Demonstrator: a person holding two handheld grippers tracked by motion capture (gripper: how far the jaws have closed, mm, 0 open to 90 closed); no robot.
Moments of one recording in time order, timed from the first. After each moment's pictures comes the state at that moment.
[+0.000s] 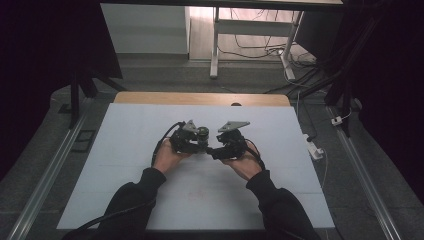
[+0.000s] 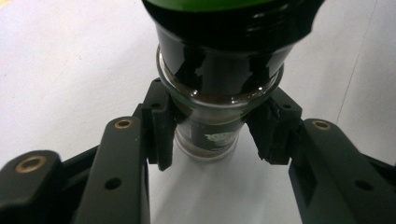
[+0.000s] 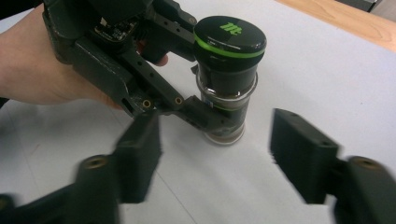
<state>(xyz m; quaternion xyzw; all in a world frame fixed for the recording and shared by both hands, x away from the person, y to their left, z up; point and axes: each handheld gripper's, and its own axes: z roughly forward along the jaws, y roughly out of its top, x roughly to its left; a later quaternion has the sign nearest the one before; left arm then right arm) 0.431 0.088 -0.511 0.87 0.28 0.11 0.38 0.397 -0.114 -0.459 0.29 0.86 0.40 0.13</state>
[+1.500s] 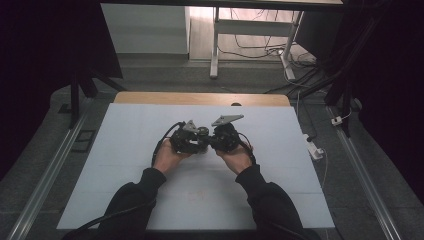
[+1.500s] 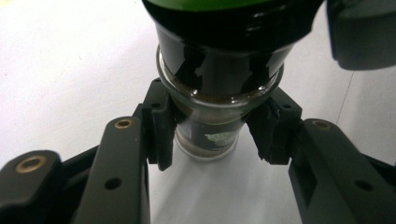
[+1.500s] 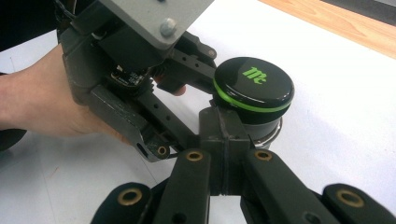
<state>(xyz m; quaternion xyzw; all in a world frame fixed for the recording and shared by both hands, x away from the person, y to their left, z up) 0.431 0.088 -0.511 0.87 0.28 0.11 0.38 0.413 -0.096 -0.455 0.28 0.86 0.43 0.09</state>
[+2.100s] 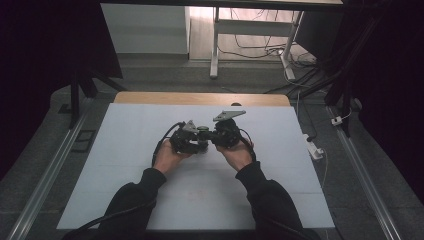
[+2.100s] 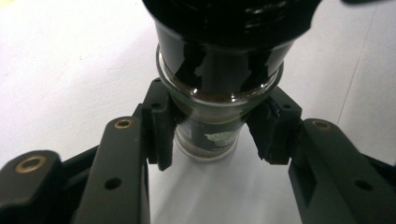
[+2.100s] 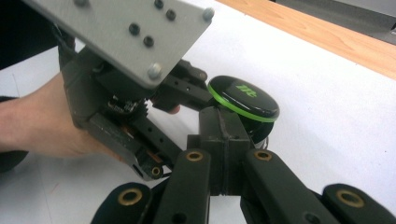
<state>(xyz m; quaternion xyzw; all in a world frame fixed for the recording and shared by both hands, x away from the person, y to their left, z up) 0.430 0.088 -0.512 0.87 0.28 0.11 0.39 0.420 -0.097 -0.444 0.28 0.85 0.44 0.09</state>
